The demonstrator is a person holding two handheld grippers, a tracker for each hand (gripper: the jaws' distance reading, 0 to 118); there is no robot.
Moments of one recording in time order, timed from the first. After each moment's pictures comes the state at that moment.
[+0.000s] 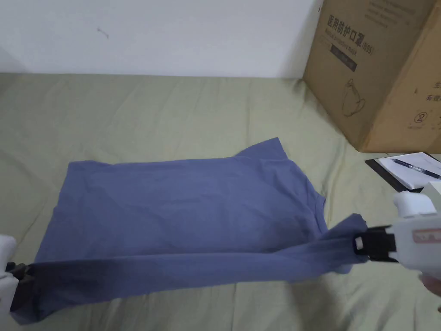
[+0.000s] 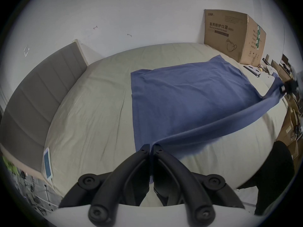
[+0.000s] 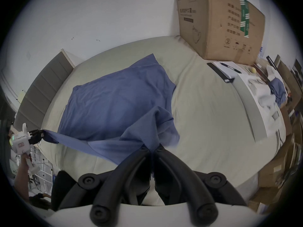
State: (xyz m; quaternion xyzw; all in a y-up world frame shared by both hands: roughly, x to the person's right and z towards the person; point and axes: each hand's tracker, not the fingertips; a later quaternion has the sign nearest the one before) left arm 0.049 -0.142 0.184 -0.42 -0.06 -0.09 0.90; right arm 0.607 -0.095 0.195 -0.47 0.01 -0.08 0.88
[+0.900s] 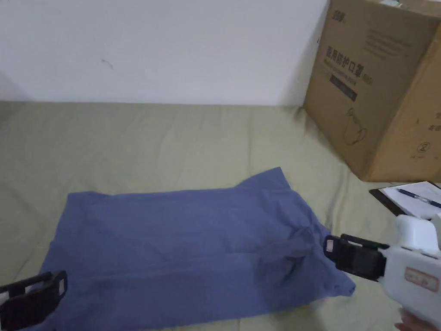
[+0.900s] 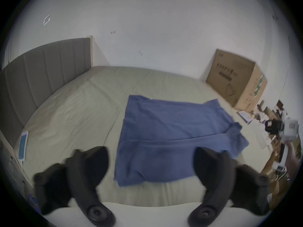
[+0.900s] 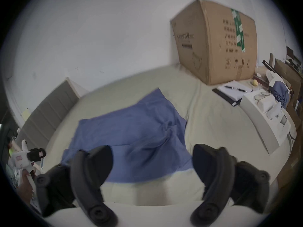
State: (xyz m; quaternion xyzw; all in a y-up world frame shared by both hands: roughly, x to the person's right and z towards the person) left arm 0.046 -0.119 0.215 -0.30 -0.07 0.10 0.95; right arm 0.584 -0.101 0.235 -0.27 0.01 -0.13 0.95
